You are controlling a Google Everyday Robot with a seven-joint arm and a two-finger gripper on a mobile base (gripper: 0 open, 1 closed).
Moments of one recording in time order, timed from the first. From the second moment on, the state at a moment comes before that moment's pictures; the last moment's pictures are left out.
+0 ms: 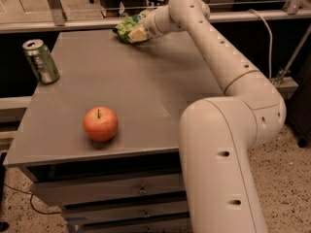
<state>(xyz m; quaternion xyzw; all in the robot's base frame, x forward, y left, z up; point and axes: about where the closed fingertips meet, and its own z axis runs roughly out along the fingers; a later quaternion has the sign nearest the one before) 0.905 0.049 0.856 -0.47 0.72 0.12 0.49</state>
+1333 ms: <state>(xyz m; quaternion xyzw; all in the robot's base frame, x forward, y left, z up) 0.760 -0.006 0.962 -0.51 0.62 0.20 0.56</state>
